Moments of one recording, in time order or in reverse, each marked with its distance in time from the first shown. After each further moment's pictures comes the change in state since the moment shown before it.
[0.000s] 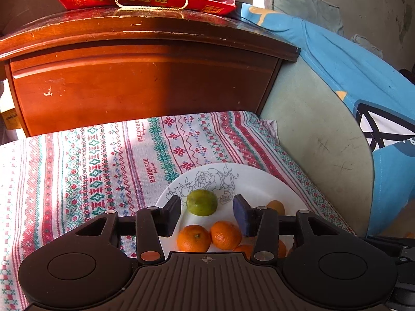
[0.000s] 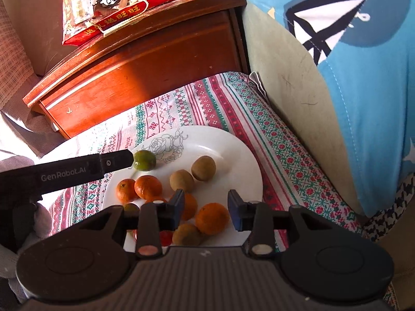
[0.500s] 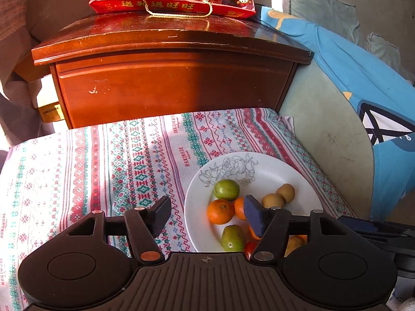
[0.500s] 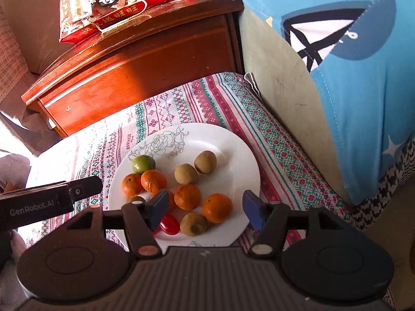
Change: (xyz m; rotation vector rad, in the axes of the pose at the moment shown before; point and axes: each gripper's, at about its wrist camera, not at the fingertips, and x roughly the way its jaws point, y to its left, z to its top) left arm -0.051 0.004 -0.007 -0.023 0.043 0.116; right arm -0.019 0.015 0.000 -0.003 0.023 -0.064
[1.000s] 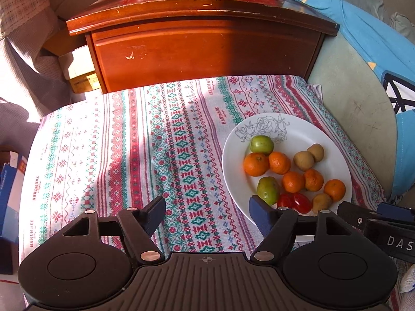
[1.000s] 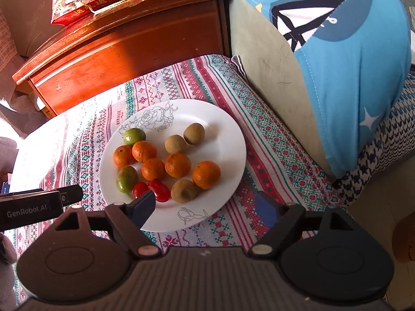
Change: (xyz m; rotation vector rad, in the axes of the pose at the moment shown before) left arm -0.012 0.011 -0.023 -0.016 0.130 0.130; right arm -0.009 0.004 -0.015 -0.014 0.066 -0.098
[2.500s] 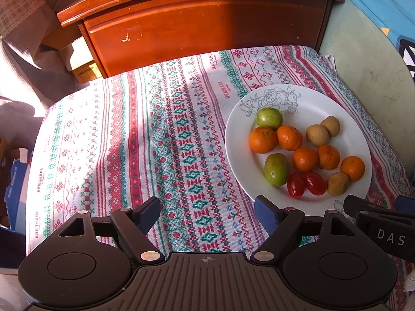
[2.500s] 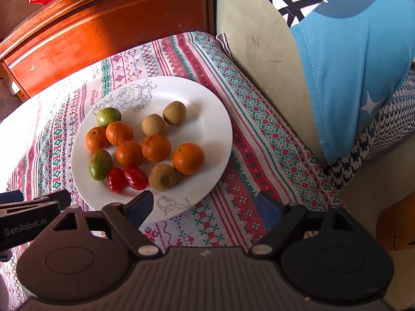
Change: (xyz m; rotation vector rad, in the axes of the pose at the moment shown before) left arm 0.020 -0.020 -0.005 0.049 0.088 0.102; right arm 0.022 0.004 -0.002 -0.001 0.084 -0.105
